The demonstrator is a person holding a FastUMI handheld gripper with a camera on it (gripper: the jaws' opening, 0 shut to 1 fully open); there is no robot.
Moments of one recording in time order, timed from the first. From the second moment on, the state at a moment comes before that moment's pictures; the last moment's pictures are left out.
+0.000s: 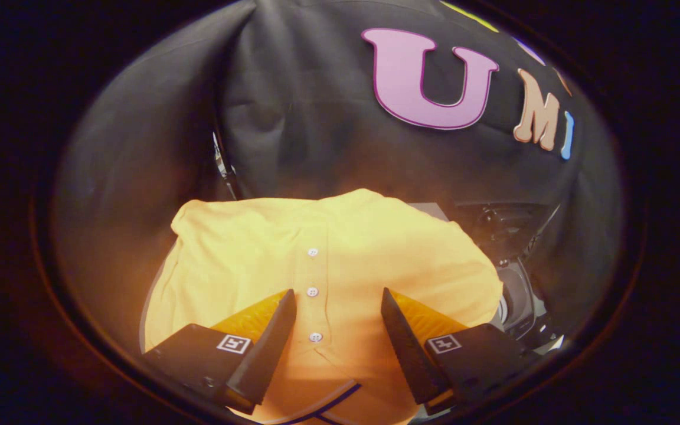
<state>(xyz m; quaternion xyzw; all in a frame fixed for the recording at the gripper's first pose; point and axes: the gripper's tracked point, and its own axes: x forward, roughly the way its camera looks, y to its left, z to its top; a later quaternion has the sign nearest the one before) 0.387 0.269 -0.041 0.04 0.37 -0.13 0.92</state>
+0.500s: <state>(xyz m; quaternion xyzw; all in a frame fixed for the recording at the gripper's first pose) 0.394 0.273 -0.043 0.14 0.33 -0.13 0.92</state>
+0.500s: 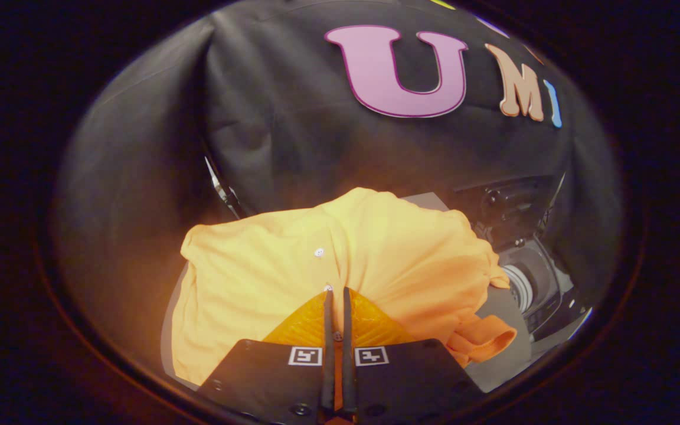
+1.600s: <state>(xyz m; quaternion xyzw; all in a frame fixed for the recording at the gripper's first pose) 0.290 0.229 0.052 -0.01 0.24 -0.06 0.97</state>
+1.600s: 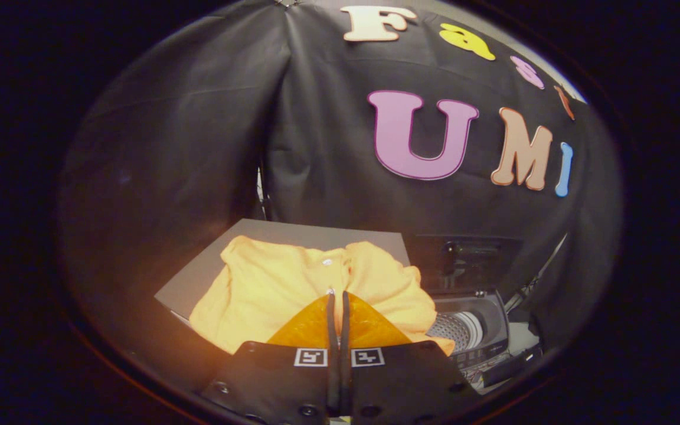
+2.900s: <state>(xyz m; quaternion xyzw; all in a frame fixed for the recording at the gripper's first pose) 0.324 -0.005 0.162 -0.07 0.13 -0.18 0.97</state>
